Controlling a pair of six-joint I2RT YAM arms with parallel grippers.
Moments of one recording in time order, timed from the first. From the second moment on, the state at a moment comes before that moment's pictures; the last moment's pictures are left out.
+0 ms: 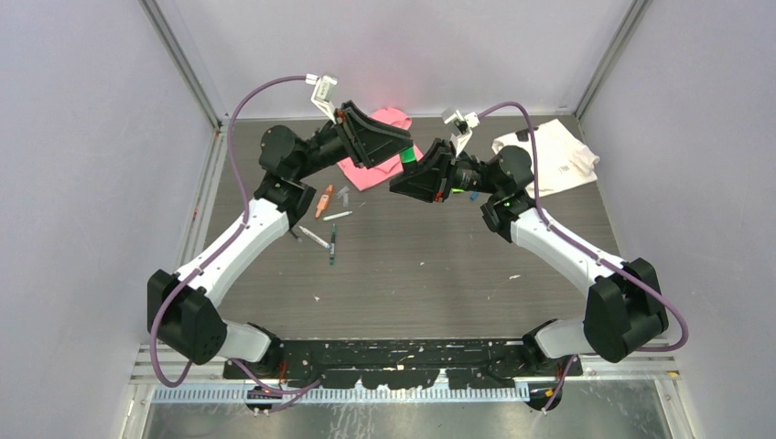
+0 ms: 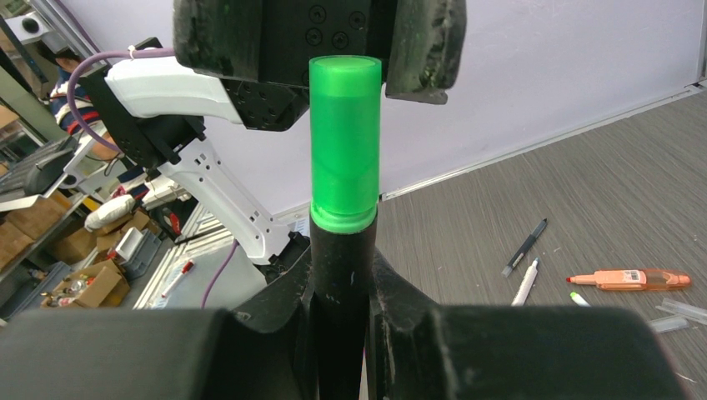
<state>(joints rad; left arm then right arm) -0.50 1.39 1.22 0.64 0.75 -0.92 0.48 1.38 0.98 0.82 -1.00 0.76</state>
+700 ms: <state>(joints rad) -0.51 1.43 1.24 0.63 0.77 -0.92 0.48 1.38 0.98 0.81 -1.00 0.77</state>
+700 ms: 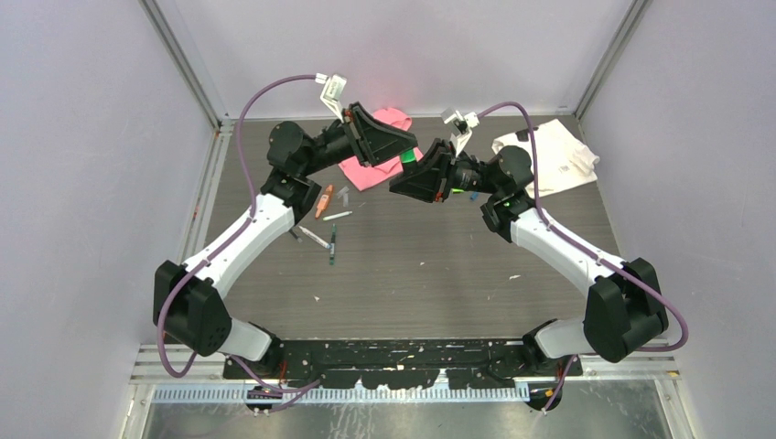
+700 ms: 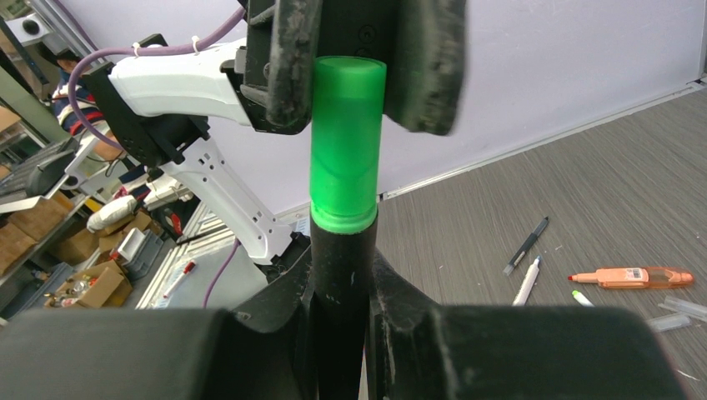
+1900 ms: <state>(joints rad) -0.56 1.35 1.04 0.89 0.51 -0.89 0.43 1.51 1.25 0.64 -1.26 0.77</state>
